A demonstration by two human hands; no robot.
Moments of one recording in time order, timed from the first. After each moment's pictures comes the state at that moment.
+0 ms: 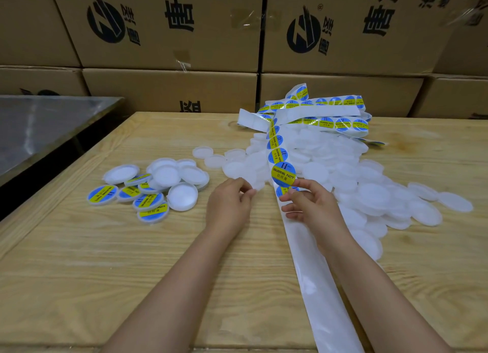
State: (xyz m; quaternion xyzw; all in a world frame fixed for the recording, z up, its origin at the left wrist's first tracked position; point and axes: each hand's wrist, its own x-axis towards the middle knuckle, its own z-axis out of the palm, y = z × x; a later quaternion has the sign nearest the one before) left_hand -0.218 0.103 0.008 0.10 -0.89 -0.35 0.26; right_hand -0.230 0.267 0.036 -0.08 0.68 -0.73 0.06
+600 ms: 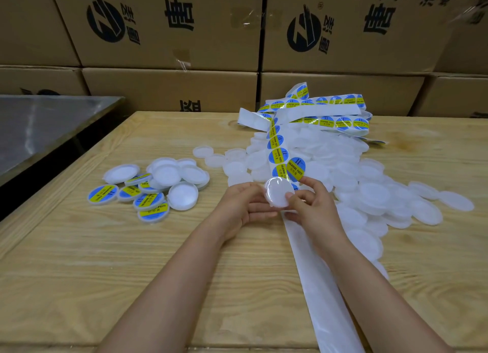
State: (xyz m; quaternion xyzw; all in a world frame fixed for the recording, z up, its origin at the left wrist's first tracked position) left_hand -0.210 0.113 0.030 0.06 -0.56 -0.82 -0.03; right_hand -0.233 0.263 0.024 -0.08 0.68 -0.73 0.03
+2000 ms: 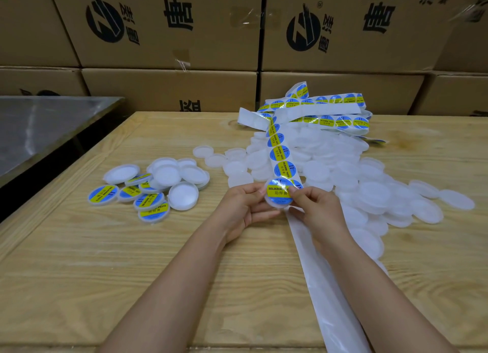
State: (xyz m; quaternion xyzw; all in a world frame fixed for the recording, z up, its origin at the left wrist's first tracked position) left_hand -0.209 0.114 0.026 0.01 -0.53 -0.84 -0.06; right_hand -0.229 0.264 0.034 -0.02 0.68 -0.73 0.03
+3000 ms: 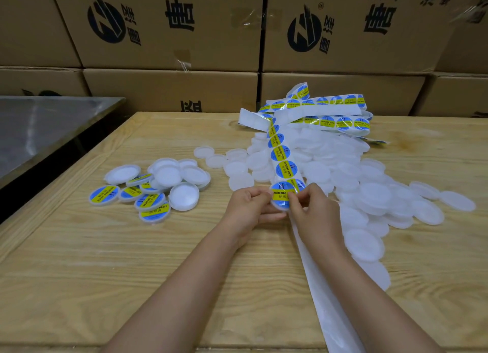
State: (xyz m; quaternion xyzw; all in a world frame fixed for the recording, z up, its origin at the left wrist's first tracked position) left_hand -0.204 0.134 0.030 0.08 -0.57 -0.82 0.02; right_hand -0.227 0.261 0.021 -0.09 0.87 -0.44 -0.18
